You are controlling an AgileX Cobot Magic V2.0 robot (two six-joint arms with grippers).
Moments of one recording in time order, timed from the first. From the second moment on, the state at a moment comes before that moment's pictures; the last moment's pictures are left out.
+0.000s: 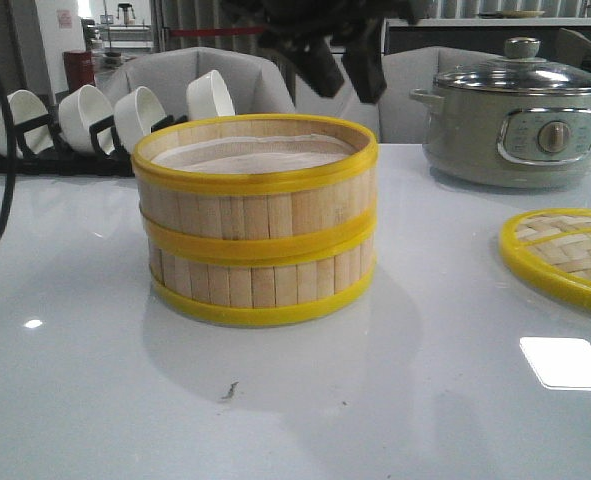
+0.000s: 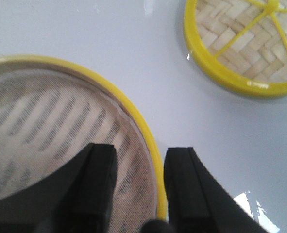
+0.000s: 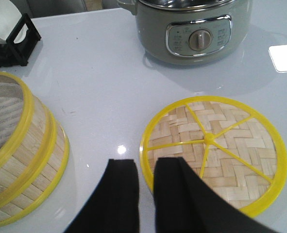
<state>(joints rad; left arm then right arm) -0.72 1.92 -1.80 -0.08 0.77 0.04 -0.01 0.91 -0.75 0.20 0.36 0.02</state>
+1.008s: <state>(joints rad) -0.12 1.37 -1.74 -0.04 0.86 0.02 -0.01 0.91 -0.75 0.20 0.36 0.02</state>
